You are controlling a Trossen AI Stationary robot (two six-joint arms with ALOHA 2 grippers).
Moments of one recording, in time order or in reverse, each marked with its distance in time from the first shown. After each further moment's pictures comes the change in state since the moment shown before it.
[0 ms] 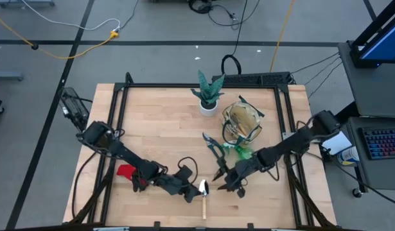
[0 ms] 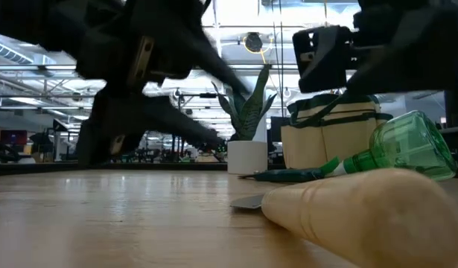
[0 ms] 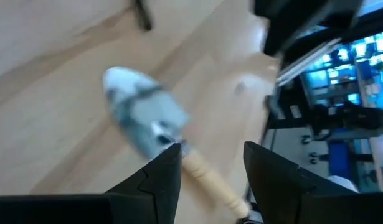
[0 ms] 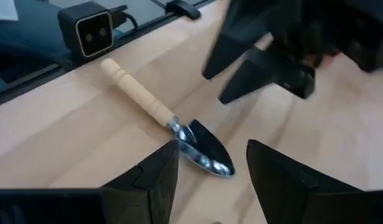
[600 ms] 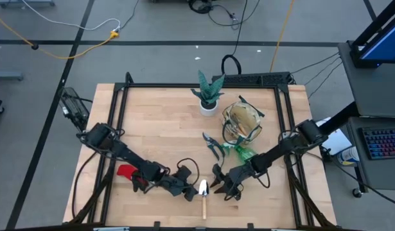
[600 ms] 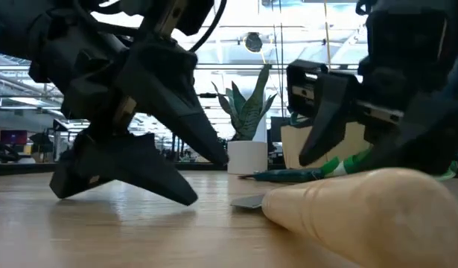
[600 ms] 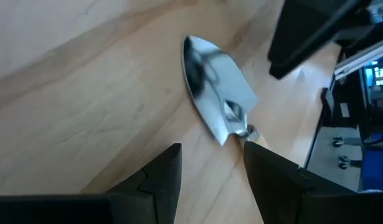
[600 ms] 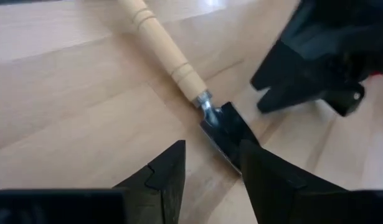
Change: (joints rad) left arm 0.009 0.051 0.000 -0.096 0.032 -0.086; right arm 0.018 0.246 0.006 0.204 0.000 -0.211
